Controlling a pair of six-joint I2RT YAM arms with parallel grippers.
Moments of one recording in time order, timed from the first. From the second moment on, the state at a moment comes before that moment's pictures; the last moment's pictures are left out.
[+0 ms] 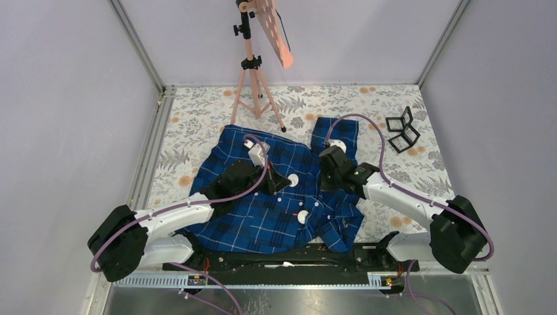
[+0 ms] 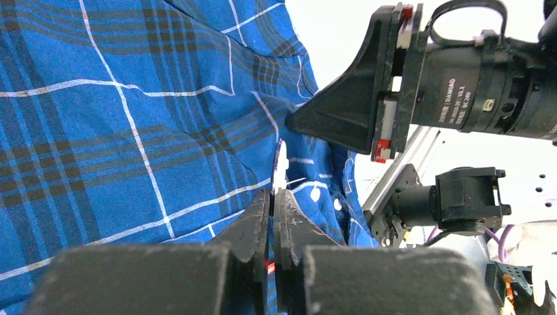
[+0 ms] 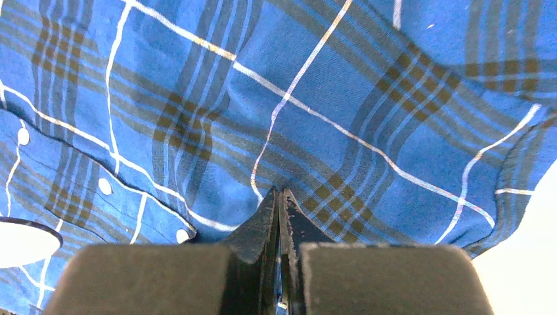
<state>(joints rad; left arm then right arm) -0.82 1.17 0.51 0.35 0.16 -0.69 0.71 1.30 0.77 -0.45 0.14 0.61</state>
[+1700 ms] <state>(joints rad) -0.98 1.13 0.43 0.33 -0.02 -0.73 0.85 1.08 0.63 -0.42 -0.04 0.83</state>
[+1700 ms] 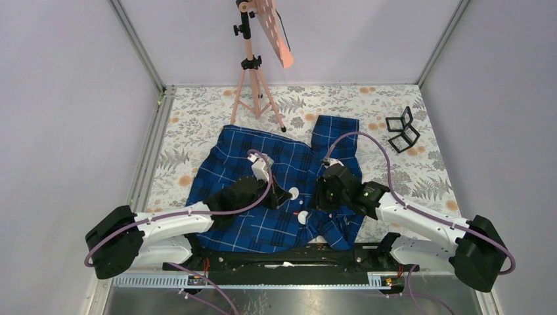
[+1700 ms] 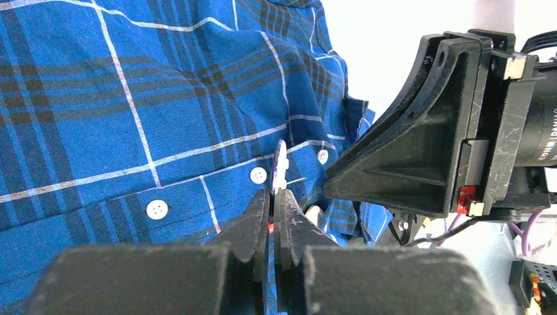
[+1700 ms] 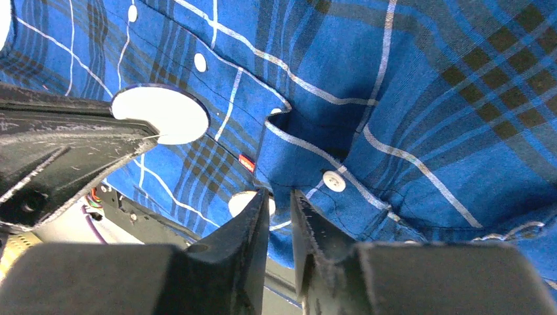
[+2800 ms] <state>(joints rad) -1.12 1.28 0.58 0.12 -0.19 -0.65 0.85 1.05 0.60 -0.30 -0.07 0.84</state>
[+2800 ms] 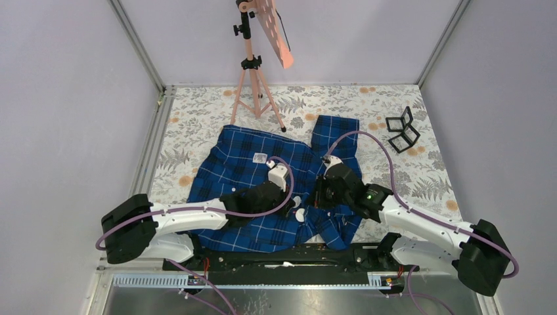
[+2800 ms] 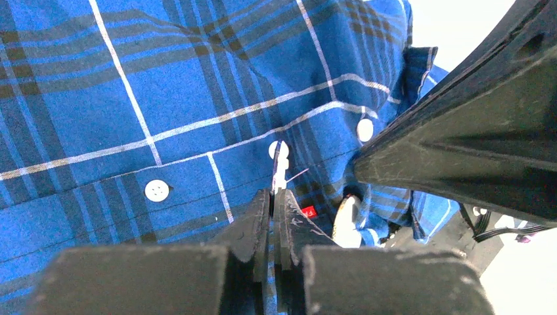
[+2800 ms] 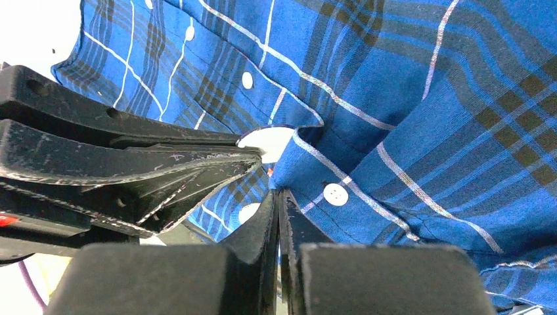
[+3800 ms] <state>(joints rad) -1.14 1.22 0.51 0.28 -0.19 -0.70 0.85 1.10 0.55 -0.22 -0.10 0.86</state>
